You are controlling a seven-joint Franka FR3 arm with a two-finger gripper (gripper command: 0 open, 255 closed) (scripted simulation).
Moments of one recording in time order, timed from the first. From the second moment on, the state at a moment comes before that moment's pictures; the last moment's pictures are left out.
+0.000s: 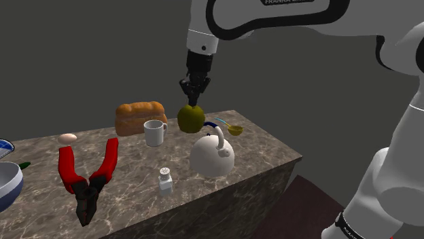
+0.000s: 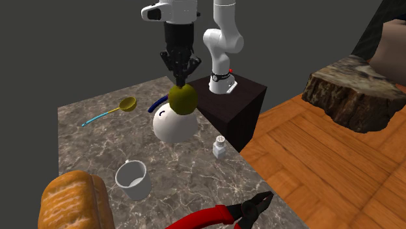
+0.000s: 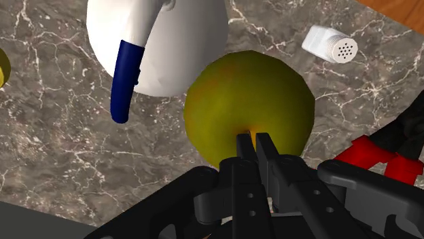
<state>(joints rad) 0.09 0.06 0.35 -1.66 -0.04 1.84 0.27</state>
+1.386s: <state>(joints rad) -0.13 -0.26 0.05 -2.02 0.06 1.87 -0.26</state>
